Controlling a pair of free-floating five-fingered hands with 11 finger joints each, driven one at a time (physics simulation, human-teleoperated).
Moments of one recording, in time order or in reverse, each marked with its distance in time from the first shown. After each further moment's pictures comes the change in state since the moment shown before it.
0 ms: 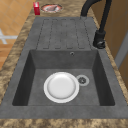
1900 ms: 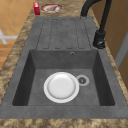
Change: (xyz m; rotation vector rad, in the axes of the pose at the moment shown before) left hand 0.000 0.000 0.000 0.000 0.000 0.000; right hand -0.017 0.038 0.198 -0.051 -0.012 -0.041
